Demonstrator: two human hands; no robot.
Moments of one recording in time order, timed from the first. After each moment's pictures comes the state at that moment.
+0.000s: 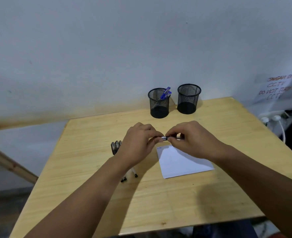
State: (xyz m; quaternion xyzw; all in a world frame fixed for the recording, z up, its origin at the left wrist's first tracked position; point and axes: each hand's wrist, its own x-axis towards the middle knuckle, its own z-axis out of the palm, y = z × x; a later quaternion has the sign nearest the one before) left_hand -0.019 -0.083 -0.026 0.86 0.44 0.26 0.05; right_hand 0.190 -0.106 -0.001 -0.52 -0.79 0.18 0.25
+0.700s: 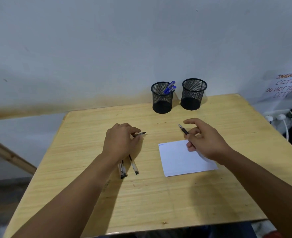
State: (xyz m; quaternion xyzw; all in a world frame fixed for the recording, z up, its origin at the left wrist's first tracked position) left_hand -0.066 -0.067 -0.052 0.76 0.62 0.20 0.05; right_hand 0.210 -0.104 -0.033 -0.62 -0.57 0.40 0.35
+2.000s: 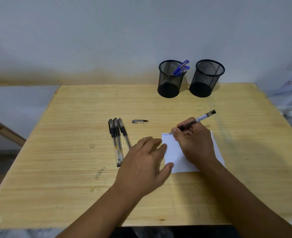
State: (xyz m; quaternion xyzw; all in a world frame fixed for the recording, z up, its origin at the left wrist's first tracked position) left_hand -0.013 -0.160 -0.089 0.82 0.54 0.19 0.06; right_hand 0.157 -0.106 -0.073 -0.62 -0.62 0.23 0.41
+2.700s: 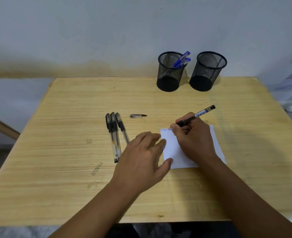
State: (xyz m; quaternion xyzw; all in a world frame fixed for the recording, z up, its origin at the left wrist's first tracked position) left_hand -0.014 -0.158 -0.090 0.82 0.55 0.17 0.07; right_hand 0.156 -0.106 -0.073 -0.65 -0.61 0.26 0.38
